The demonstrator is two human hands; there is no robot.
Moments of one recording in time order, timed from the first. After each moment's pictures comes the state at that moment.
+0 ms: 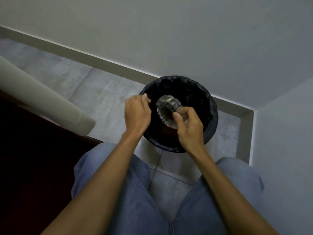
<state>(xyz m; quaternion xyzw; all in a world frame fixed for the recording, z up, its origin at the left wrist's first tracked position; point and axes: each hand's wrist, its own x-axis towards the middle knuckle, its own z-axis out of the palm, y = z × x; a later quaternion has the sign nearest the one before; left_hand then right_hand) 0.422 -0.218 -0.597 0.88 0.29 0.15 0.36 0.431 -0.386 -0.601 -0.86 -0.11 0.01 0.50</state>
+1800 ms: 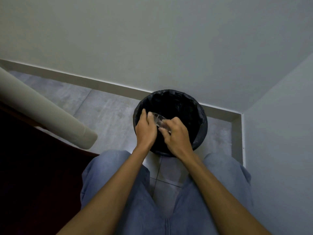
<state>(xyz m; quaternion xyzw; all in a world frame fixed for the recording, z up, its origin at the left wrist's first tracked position) 0.406 -0.266 -0.584 0.78 0.31 0.06 0.54 0.420 -0.380 -0.591 -0.90 -0.19 0.00 0.38</state>
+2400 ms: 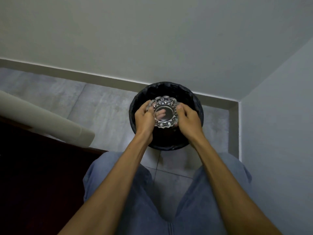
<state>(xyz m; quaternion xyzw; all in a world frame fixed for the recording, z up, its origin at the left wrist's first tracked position) 0.428 -0.275 -0.563 0.54 0.36 0.04 0.76 0.445 -0.410 -0.554 -0.84 0.04 0.12 0.52</state>
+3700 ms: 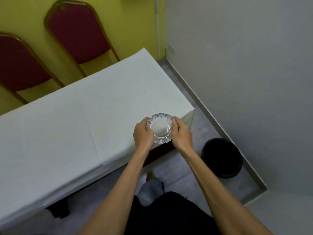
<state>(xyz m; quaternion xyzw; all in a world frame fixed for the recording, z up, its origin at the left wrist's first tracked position) 0.096 -0.151 0.001 0.58 0.67 0.21 0.41 0.211 -0.214 0.007 -0.77 -0.33 0.35 0.42</state>
